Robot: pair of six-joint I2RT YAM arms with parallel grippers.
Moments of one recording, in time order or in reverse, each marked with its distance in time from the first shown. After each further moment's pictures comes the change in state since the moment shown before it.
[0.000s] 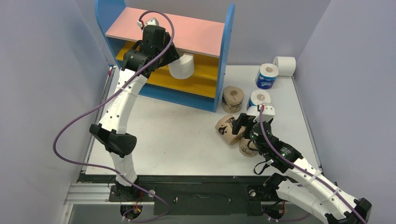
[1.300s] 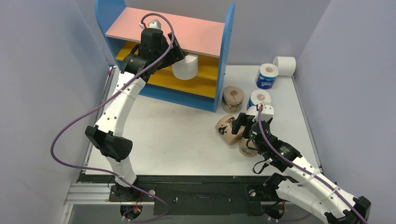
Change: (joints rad) left arm 0.014 -0.070 -0.169 0.166 0.136 0.008; right arm 0.000 0.022 0.007 -0.004 0.005 -0.001
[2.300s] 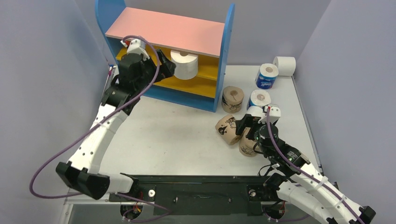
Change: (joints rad) left arm 0.028 -0.403 -0.554 0.336 0.046 0.074; right arm 0.000 -0.089 0.011 -0.041 0.007 -0.024
